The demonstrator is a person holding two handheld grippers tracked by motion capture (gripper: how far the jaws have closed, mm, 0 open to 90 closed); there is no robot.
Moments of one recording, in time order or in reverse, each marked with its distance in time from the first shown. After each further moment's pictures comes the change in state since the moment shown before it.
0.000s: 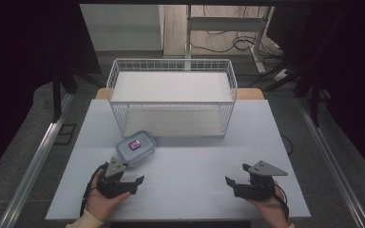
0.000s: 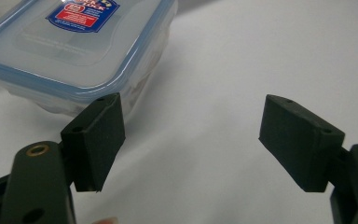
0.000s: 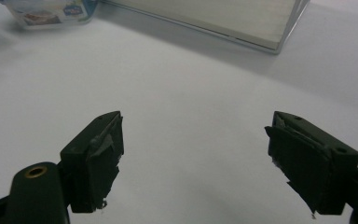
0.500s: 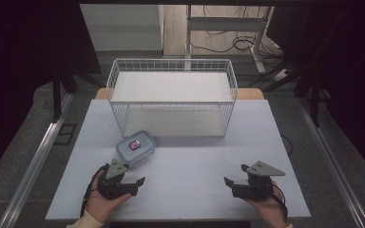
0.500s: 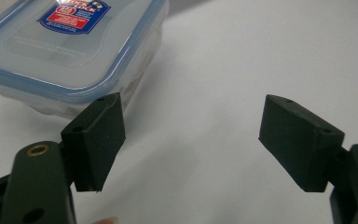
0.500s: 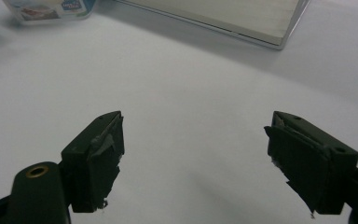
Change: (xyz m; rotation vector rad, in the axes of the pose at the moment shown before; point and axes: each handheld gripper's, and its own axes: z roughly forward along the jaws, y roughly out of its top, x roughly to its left) left arm -0.005 -0.001 -0.002 -0.003 -0.006 0.026; right arm 0.004 0.000 0.003 0.008 -0.004 -0.006
